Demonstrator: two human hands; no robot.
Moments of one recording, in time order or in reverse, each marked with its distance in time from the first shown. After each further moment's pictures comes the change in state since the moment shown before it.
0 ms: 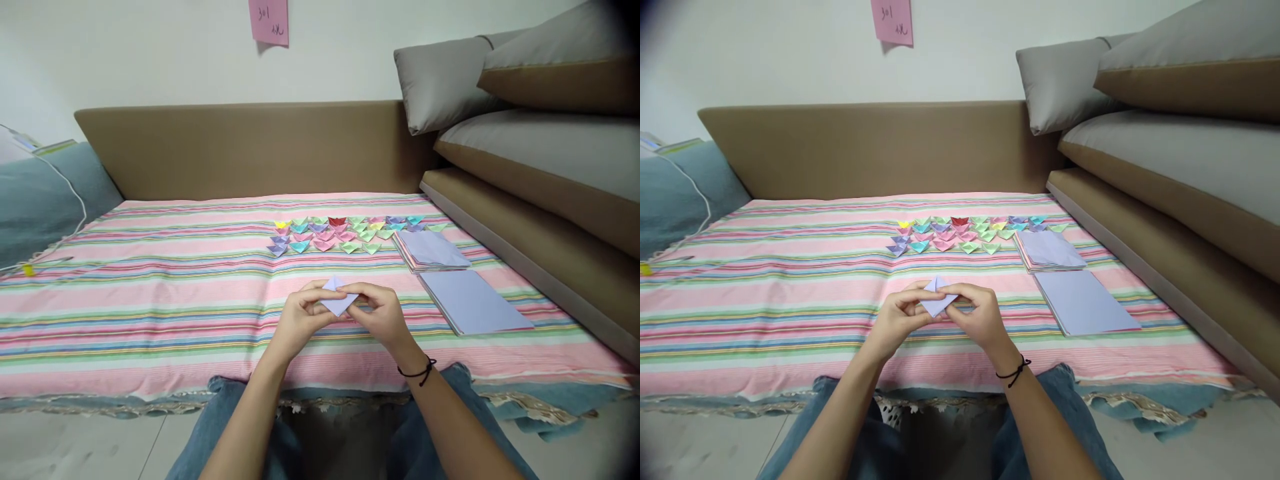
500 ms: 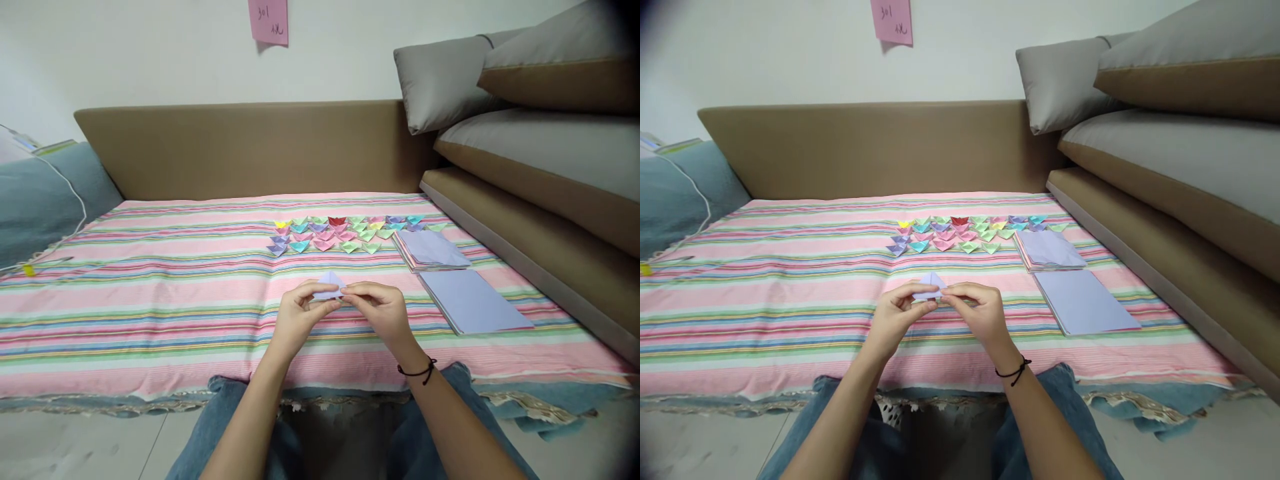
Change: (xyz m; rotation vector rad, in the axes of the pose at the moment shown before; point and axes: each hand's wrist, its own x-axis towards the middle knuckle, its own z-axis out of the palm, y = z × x) left_hand 0.001 -0.001 -0.002 0.113 0.155 0.074; right_hand 0.001 -0.005 -0.001 0.002 0.085 -0.016
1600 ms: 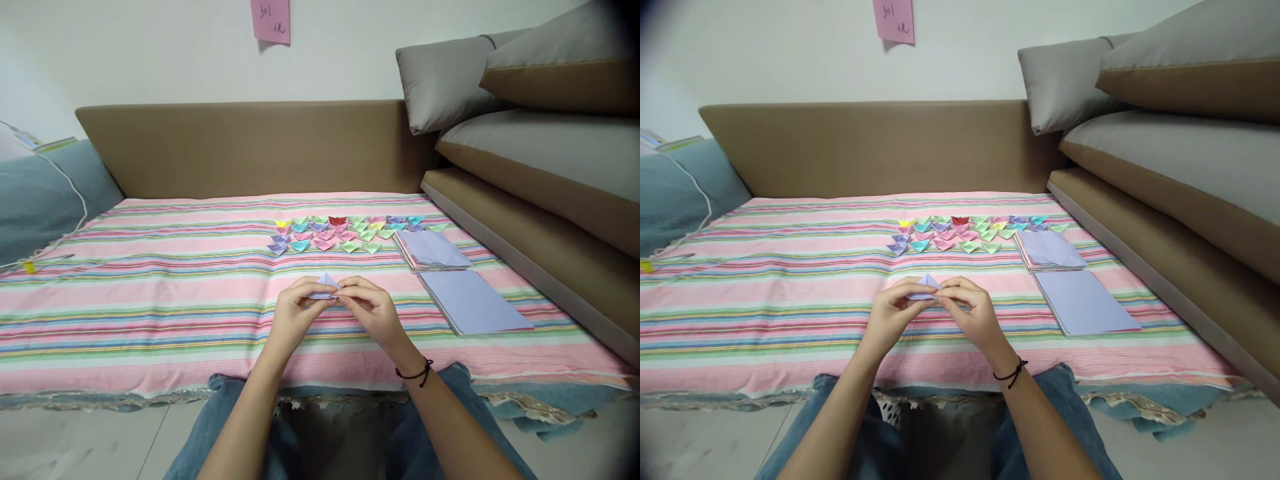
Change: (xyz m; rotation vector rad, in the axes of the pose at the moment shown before) left_hand 0.003 0.007 -0.005 0.198 0.008 0.122; right_hand -0.001 -0.001 0.005 0.030 -0.151 -0.009
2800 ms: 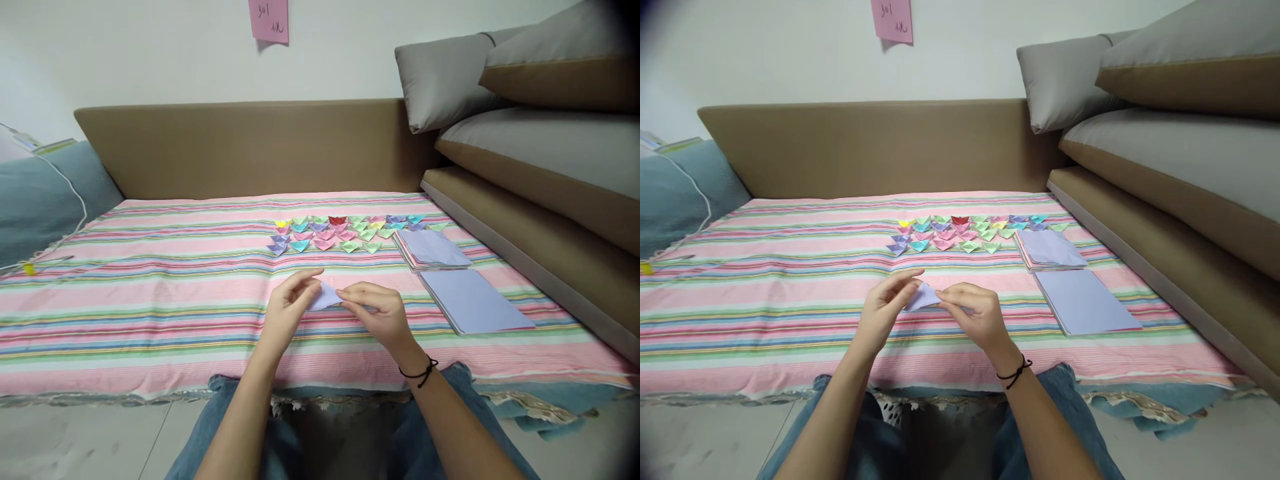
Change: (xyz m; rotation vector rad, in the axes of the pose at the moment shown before) left_hand 0.000 0.004 -0.009 -0.078 0.064 -0.117; right_hand -0.001 -0.007 -0.005 -0.176 0.022 -0.217
